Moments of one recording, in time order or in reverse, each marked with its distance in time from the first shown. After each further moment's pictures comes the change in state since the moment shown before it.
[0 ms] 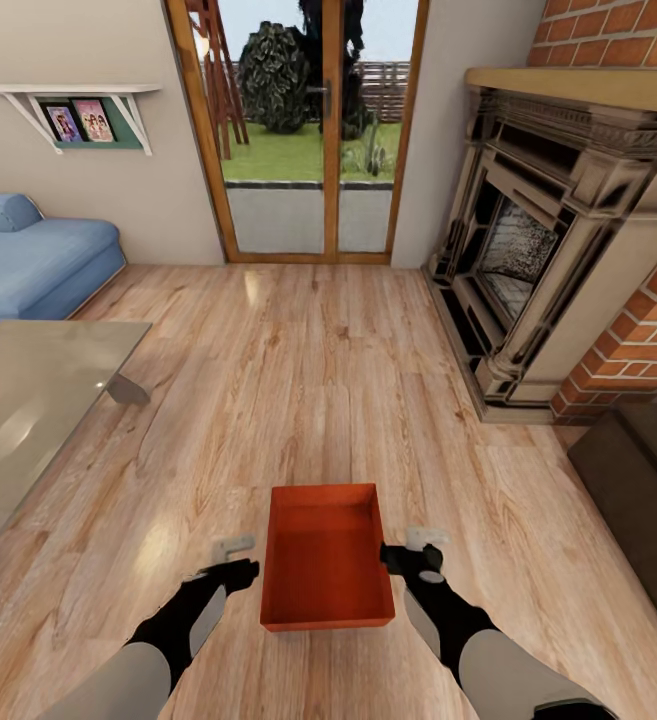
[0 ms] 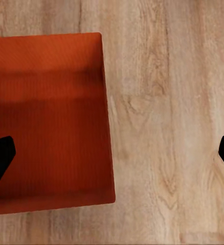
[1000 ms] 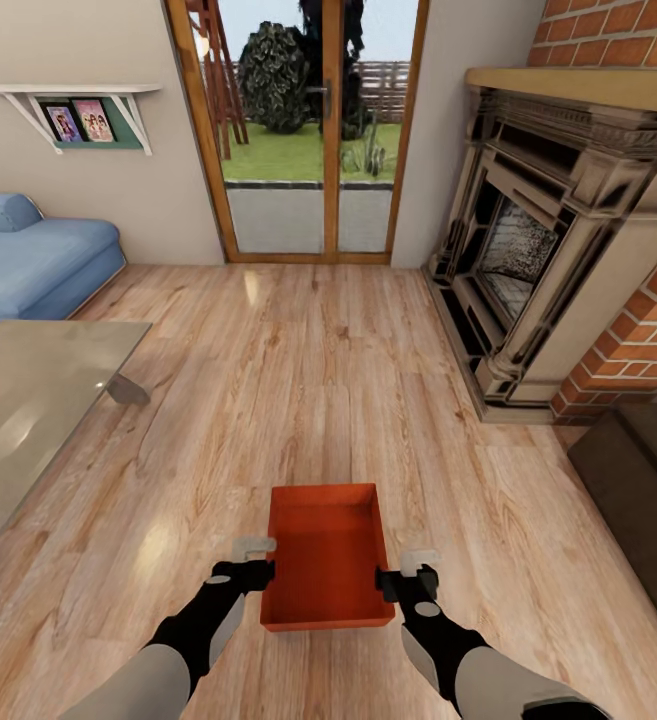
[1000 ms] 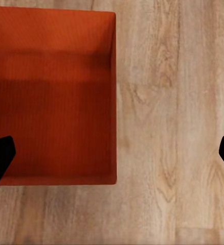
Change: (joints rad) left arm 0.000 -0.060 0.004 0.017 -0.195 -0.055 -0.006; right arm 0.000 0.019 -0.014 0.174 0.104 -0.154 0.000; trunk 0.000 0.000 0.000
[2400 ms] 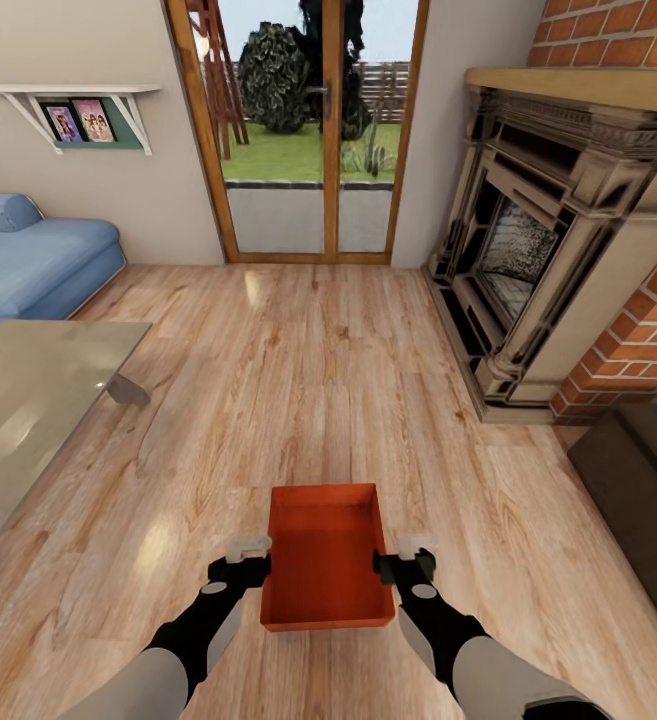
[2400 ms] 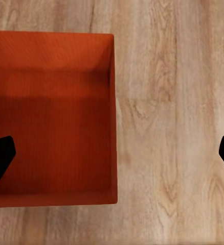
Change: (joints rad) left arm 0.002 0.006 0.010 0.035 0.010 -0.132 0.021; right arm -0.003 0.003 0.000 -0.090 -0.009 0.057 -0.002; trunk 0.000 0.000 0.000
